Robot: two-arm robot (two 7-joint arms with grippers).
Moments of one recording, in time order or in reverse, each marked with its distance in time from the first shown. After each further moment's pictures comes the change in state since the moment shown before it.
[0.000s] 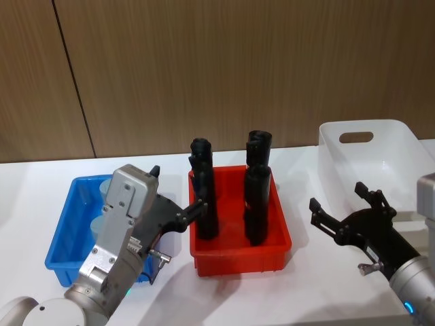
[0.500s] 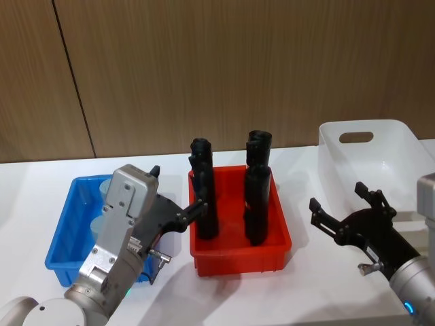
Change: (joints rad) left arm 0.000 0.000 0.000 0.000 0.000 0.000 0.000; right arm 0.000 0.000 0.000 0.000 0.000 0.000 0.000
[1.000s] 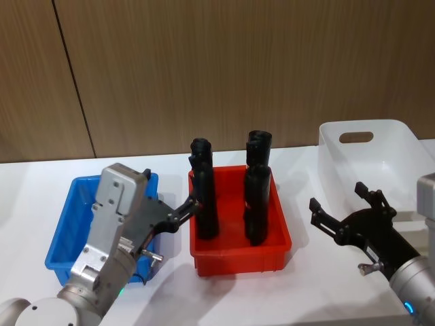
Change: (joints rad) left arm 0.005 0.006 -0.015 0.004 -0.039 0.019 0.011; right arm 0.000 0.000 0.000 0.000 0.000 0.000 0.000
